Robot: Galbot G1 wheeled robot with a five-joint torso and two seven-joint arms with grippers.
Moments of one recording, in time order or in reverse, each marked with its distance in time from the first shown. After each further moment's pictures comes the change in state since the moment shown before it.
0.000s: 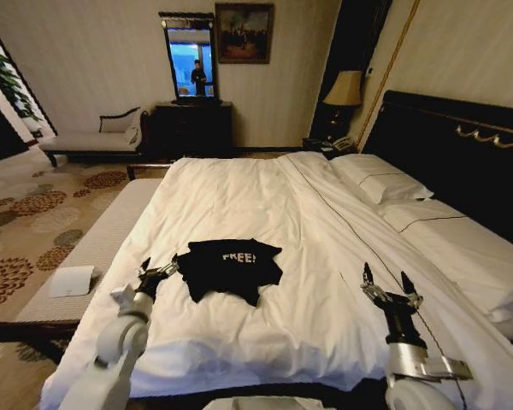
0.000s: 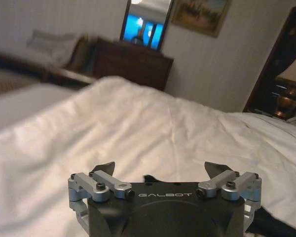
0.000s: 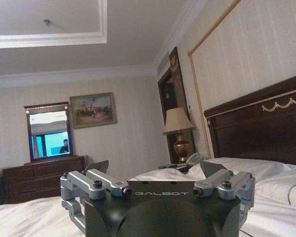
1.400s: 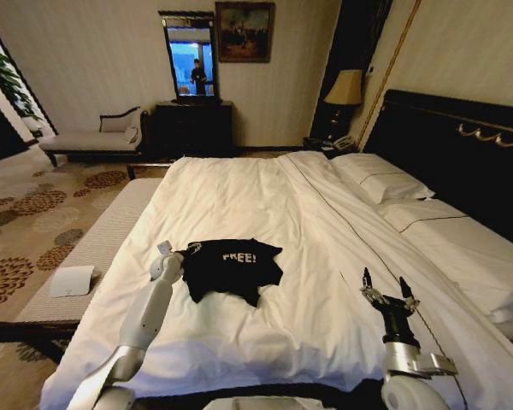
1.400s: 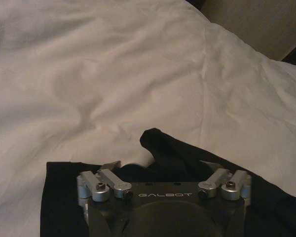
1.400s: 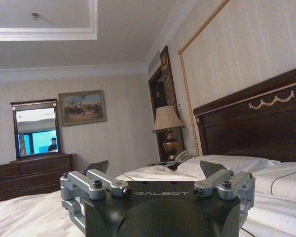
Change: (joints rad) left arm -0.505 -0.118 0.150 0.685 -0.158 0.135 -0.045; right arm 0.017 -0.003 -0.013 -0.081 -0.015 0.062 0.021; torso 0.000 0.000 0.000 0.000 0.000
